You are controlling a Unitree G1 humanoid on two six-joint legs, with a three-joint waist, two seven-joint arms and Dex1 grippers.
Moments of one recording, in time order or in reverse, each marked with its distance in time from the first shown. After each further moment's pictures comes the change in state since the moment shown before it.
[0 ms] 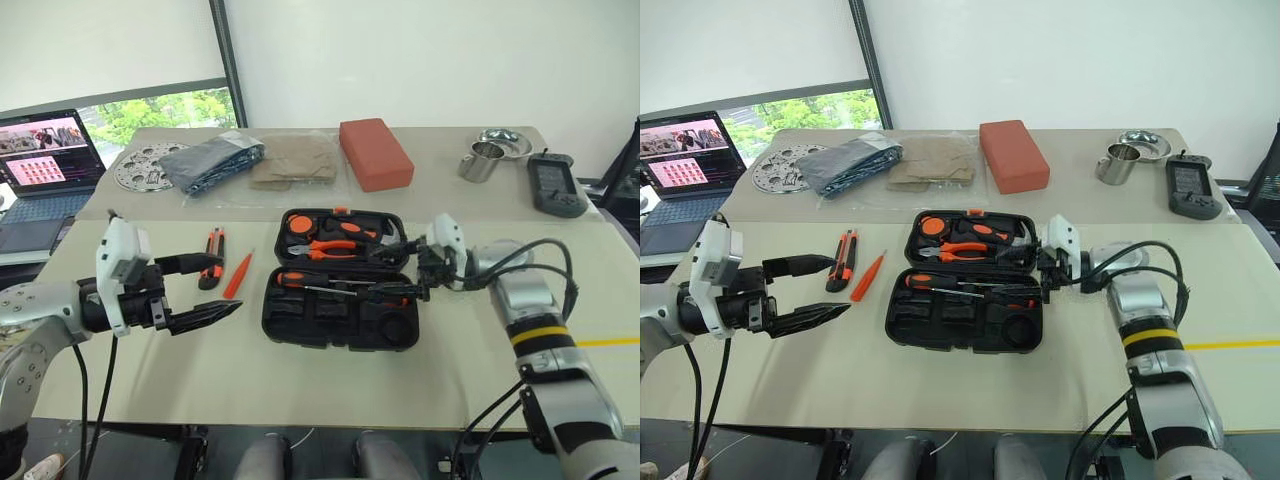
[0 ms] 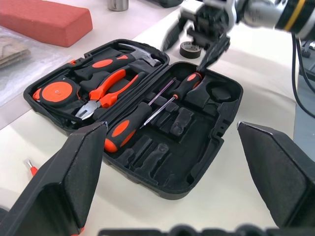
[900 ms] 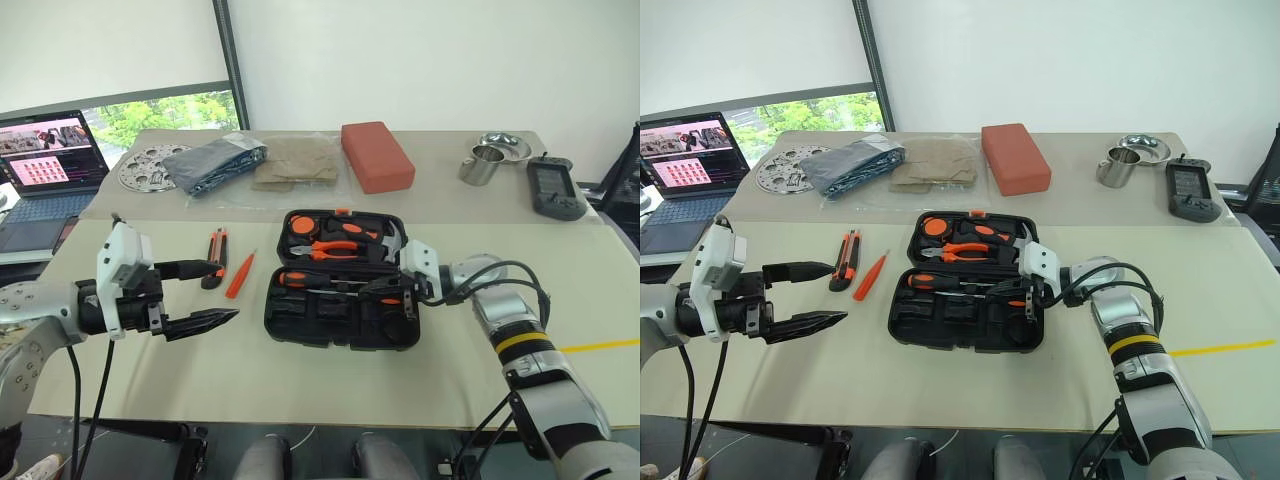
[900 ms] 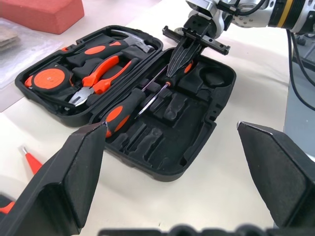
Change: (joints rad) left arm 0.017 0.037 -0.010 0.019 0.037 -0.011 -0.045; right arm -0.043 0.012 0.105 0.124 -0.185 -0.160 -0.100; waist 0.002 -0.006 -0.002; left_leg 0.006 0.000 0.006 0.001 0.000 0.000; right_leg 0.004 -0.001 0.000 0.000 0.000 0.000
